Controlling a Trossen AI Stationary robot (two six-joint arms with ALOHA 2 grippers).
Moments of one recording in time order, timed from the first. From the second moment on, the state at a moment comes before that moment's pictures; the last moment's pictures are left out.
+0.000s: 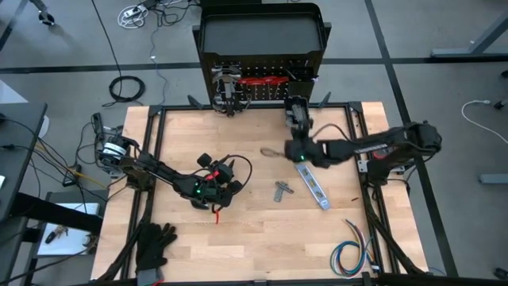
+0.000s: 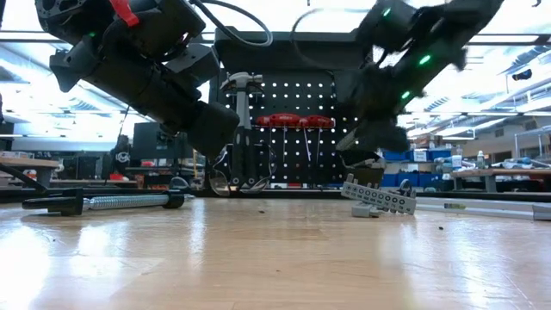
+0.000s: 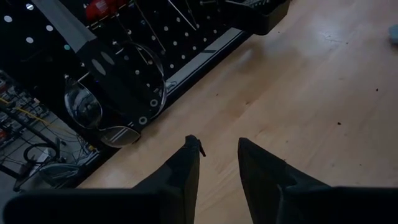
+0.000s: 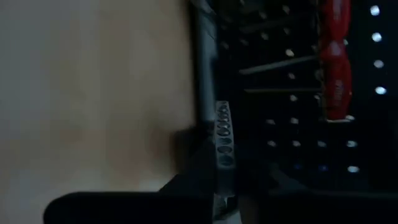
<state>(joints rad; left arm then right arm) -0.28 1.69 0.72 0.13 -1.24 -0.38 -0.10 1.44 0.73 -0.07 0.91 -0.62</state>
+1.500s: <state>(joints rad) -0.28 1.69 0.72 0.16 -1.19 -0.37 0.20 1.20 0.73 -0.43 0.24 0.32</state>
